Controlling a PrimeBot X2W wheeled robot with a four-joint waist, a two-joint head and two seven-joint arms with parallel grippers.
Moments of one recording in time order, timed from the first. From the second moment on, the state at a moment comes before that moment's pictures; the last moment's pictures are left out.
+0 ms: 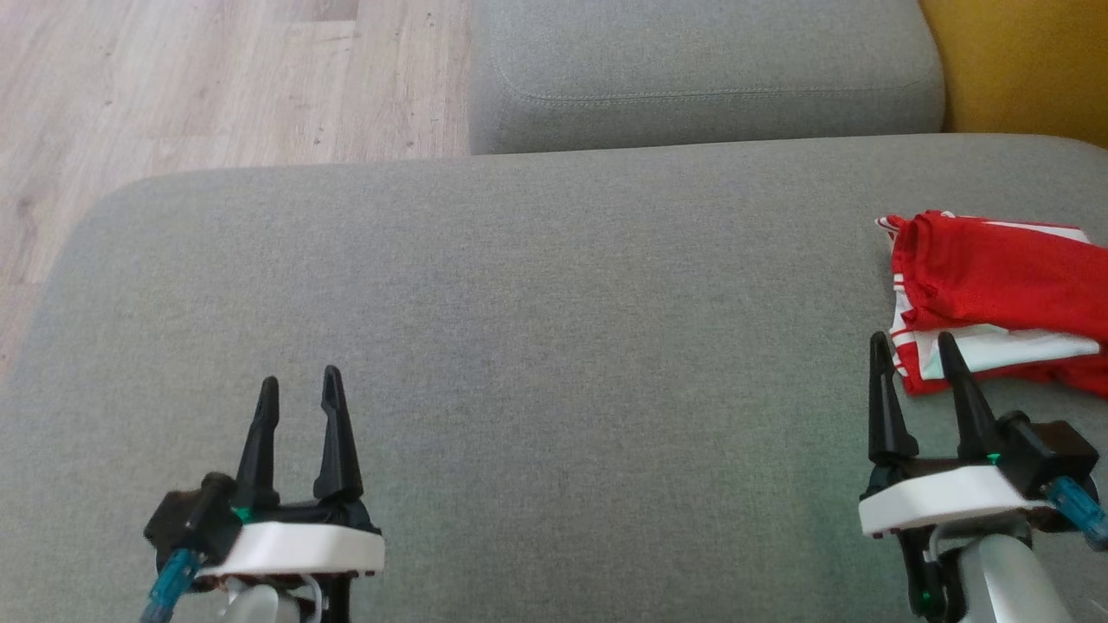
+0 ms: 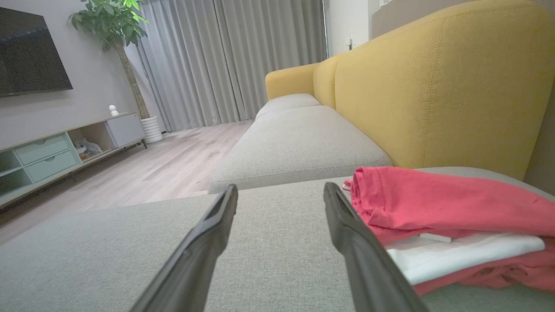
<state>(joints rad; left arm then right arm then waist) -0.05 0.04 -0.13 0.26 -0.41 -0.08 -0.26 -0.06 -0.05 -0.03 0.29 0.18 0.13 -0.25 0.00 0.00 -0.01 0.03</state>
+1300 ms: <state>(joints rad) 0.00 0.04 -0.10 0.32 -0.66 -0.08 -0.19 -0.01 -0.04 -0.04 0.36 0.43 0.13 -0.18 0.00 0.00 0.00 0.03</state>
